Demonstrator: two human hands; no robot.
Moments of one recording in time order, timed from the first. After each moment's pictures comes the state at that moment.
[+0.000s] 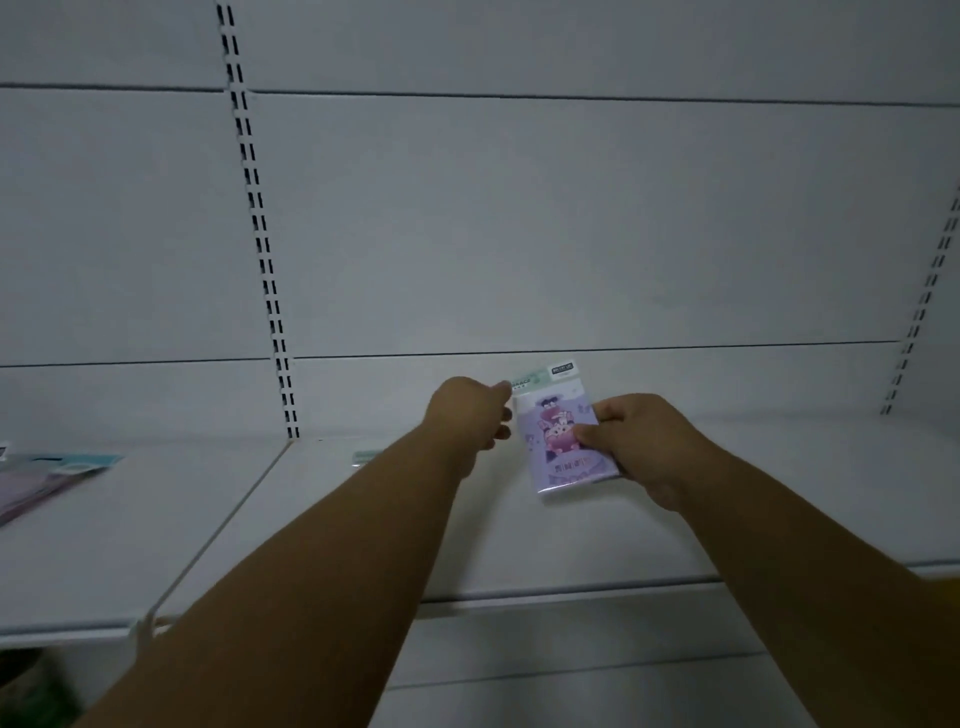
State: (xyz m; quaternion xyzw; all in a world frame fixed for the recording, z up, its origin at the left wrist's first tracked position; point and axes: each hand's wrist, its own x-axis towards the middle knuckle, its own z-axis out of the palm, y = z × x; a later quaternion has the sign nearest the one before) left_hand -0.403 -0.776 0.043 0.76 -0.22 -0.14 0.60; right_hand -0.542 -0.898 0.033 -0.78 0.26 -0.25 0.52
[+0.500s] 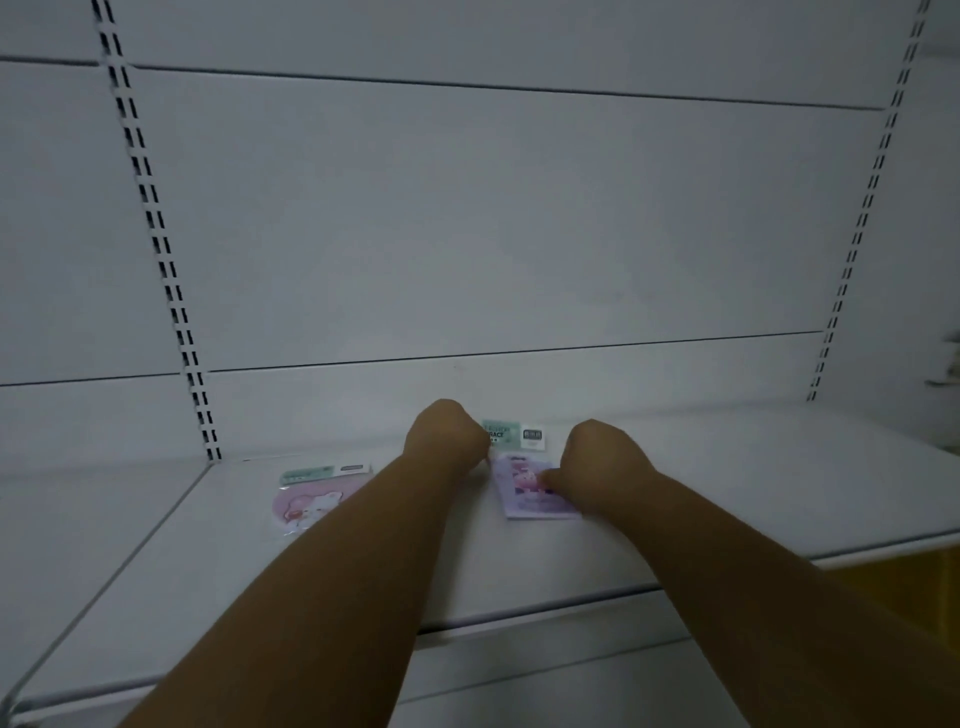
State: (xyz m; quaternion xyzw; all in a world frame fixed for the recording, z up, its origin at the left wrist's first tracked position) left_hand -0.383 -0.845 0.010 0.91 -0.29 -0.02 0.30; right_hand -0.537 -0.925 0.008 -0.90 0.37 -0.18 0.15
